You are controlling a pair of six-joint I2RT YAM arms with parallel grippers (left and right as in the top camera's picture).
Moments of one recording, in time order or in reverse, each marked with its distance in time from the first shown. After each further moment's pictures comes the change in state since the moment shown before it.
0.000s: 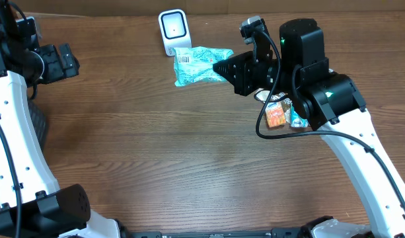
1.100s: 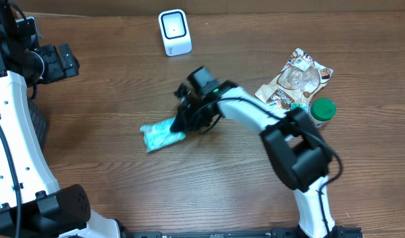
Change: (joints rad) left arm 0.000 0.000 0.000 0.000 0.000 0.000; right arm 0.212 0.707 0.003 0.066 -0.173 0.129
